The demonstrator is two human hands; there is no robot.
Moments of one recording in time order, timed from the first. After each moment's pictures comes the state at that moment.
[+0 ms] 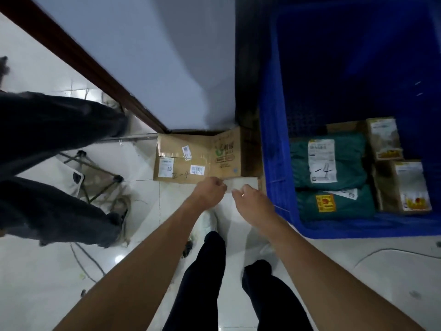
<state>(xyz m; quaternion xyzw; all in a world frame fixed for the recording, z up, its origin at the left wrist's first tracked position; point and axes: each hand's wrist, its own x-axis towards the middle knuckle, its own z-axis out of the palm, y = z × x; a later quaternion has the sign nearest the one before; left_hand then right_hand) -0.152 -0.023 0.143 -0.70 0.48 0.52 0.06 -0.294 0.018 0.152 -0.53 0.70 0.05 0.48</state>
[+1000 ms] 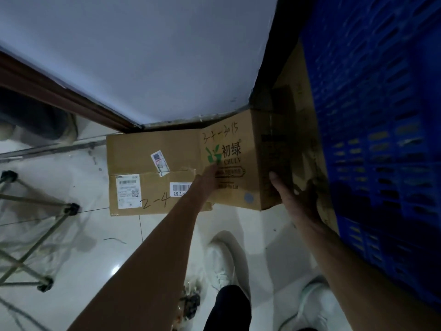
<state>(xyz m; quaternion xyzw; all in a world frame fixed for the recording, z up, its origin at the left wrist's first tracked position) -0.083 -0.146 -0.198 -0.71 0.22 0.67 -0.02 -0.278 -0.069 -0.170 -0.08 0.83 -0.22 0.50</state>
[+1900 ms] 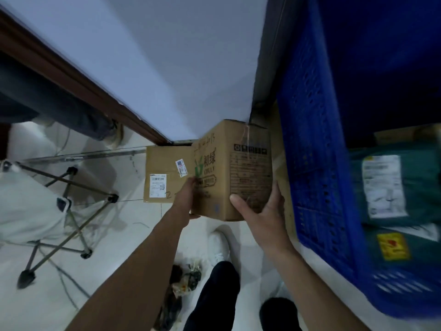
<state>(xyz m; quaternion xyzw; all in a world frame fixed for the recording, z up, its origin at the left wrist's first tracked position) -0.057 -0.092 -0.001 -0.77 0.09 0.61 -0.15 -0.245 -0.024 0.056 -0.32 0.74 -0.24 0.54</state>
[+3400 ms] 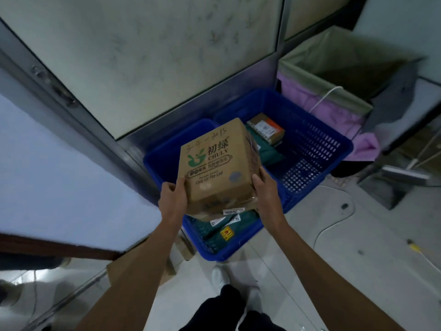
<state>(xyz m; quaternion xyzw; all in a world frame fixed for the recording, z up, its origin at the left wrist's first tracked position) -0.389 -0.025 0.424 -0.69 0.55 0.43 -0.21 -0.572 0.116 0.380 -0.23 0.71 -0.56 0.36</state>
